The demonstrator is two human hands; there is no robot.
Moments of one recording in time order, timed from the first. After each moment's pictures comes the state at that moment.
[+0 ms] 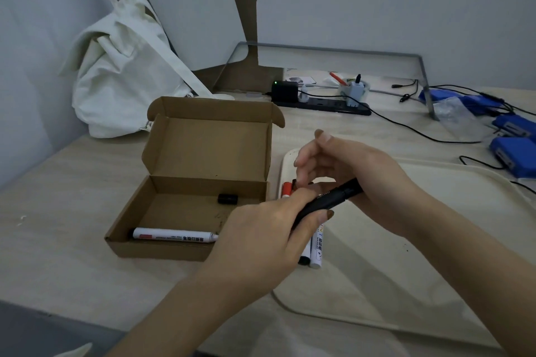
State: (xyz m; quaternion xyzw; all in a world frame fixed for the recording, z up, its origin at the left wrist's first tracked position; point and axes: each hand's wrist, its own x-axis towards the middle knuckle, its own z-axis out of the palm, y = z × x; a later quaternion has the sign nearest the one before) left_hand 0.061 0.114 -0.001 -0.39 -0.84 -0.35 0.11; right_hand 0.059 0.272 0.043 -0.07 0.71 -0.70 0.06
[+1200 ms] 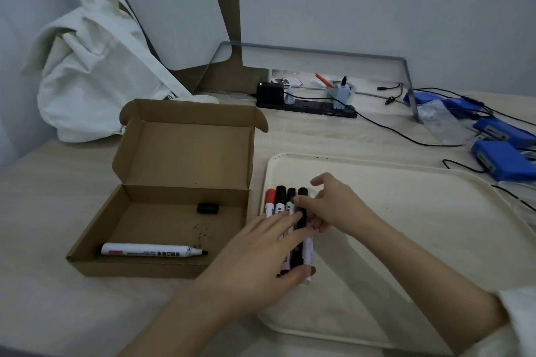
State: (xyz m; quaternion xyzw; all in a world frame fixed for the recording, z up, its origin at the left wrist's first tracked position) left_hand 0.037 0.134 -0.043 -0.45 -0.88 -0.16 -0.05; right_hand 0.020 0.299 -0.031 0.17 0.88 -0.43 0.04
